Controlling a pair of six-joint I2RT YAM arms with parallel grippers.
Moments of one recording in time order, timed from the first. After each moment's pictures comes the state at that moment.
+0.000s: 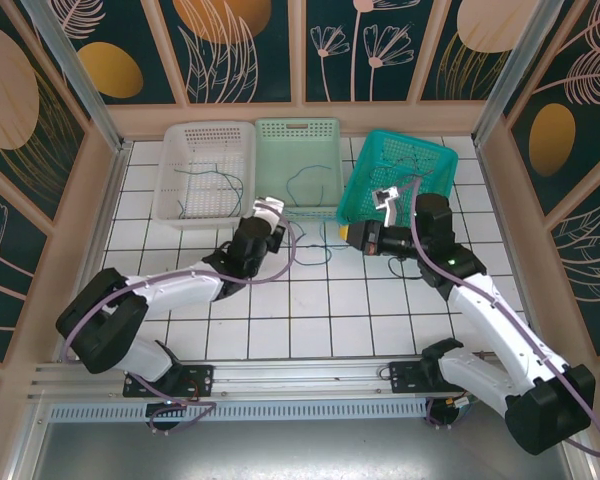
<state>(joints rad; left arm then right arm) -0.76 1.47 0.72 0.38 -0.54 0.01 0.41 0.94 0.78 -0.28 -0.74 0.65</state>
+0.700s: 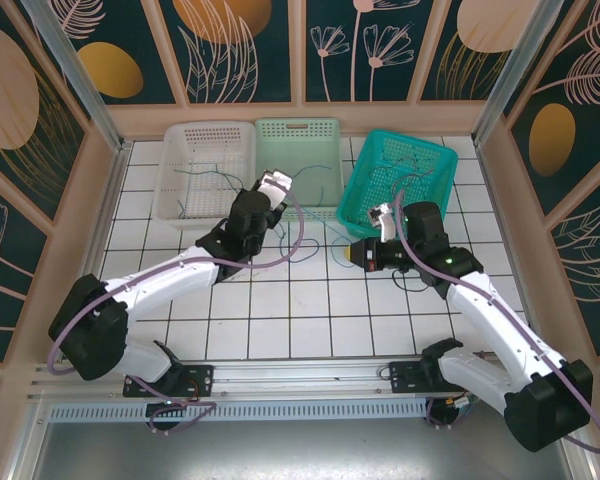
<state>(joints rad) -0.75 1.44 0.94 0.22 -0.59 0.30 0.41 0.97 0.77 -0.50 -0.65 0.40</state>
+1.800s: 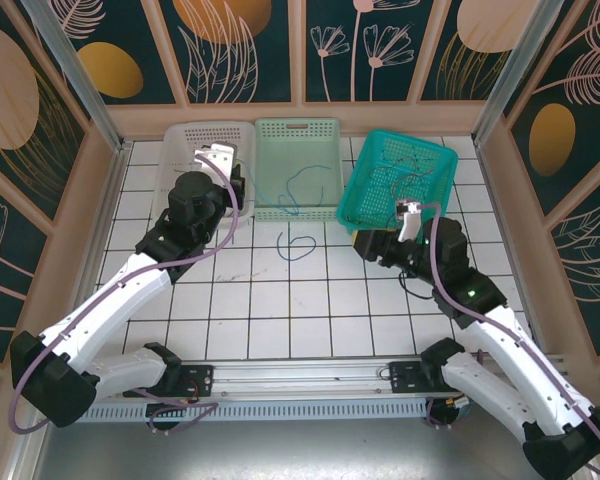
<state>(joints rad) -0.59 1.16 1.02 -0.02 -0.33 -0.02 0.54 0.72 0.72 -0.34 -0.26 0.60</state>
